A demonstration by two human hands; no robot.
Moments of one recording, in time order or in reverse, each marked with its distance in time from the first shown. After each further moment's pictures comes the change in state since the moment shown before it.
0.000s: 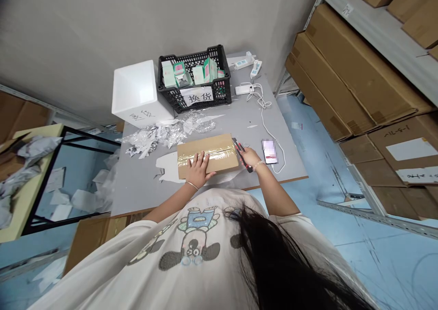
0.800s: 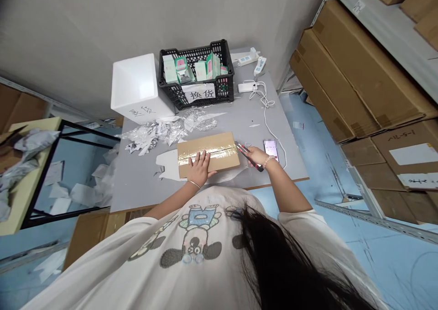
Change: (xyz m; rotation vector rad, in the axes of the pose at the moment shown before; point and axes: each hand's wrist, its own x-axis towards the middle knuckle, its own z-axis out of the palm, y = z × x) left_hand 0.005 0.002 0.001 -0.056 -0.040 -0.027; right_hand -0.004 -0.008 -0.036 -0.147 -0.228 0.006
